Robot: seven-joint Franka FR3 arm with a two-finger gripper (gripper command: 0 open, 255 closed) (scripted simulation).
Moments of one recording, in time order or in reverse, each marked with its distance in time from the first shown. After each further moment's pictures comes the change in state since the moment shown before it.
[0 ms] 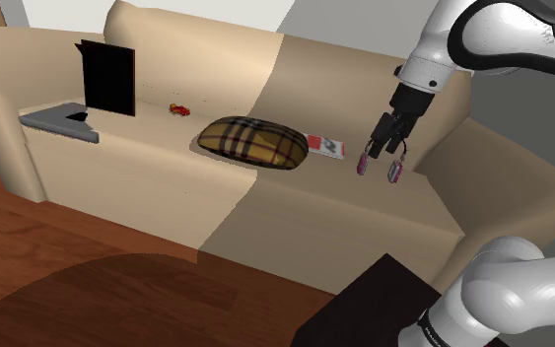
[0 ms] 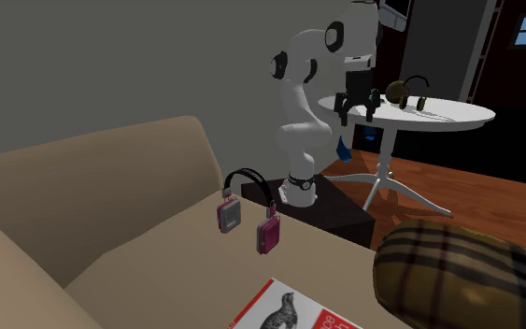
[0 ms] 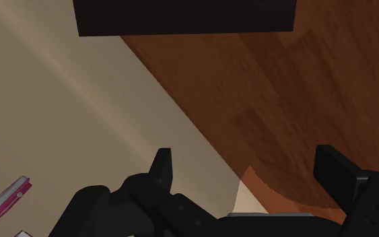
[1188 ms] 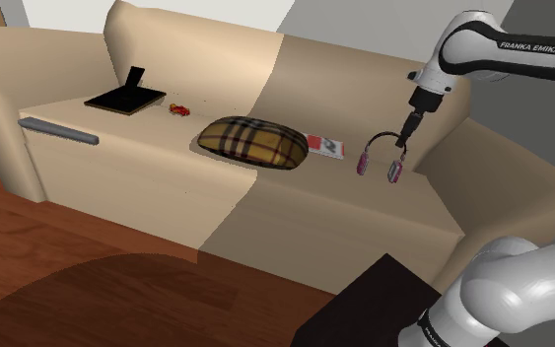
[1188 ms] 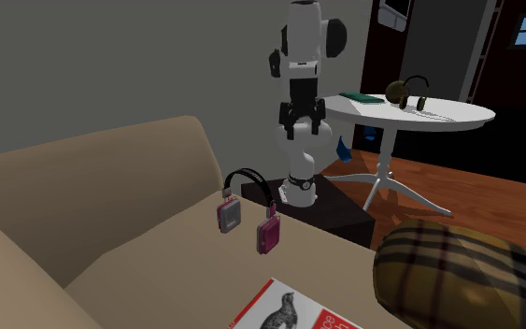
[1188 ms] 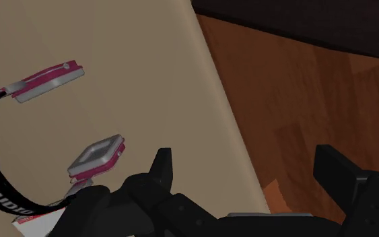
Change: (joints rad) arm -0.015 0.196 -0.372 0.120 -0.231 0.098 -0.589
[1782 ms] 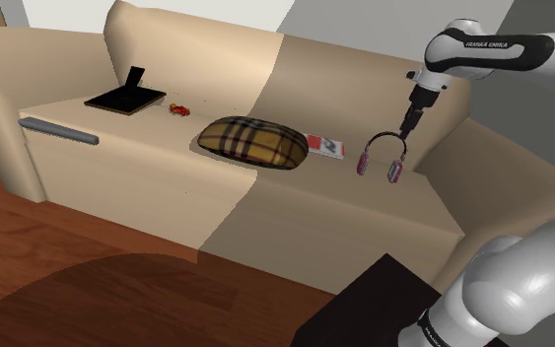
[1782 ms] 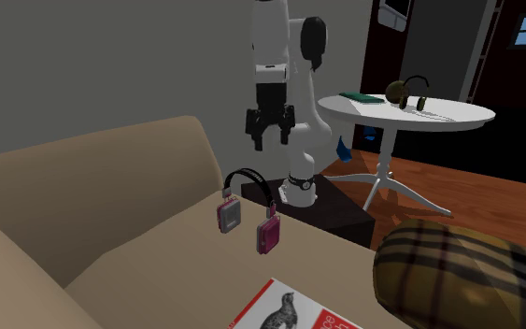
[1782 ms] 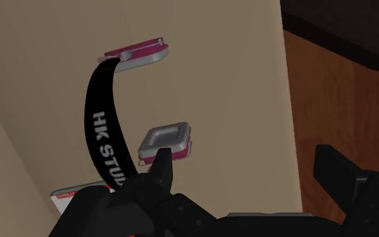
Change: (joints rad) arm 0.039 0.271 -0.214 0.228 0.016 0.069 -0.350
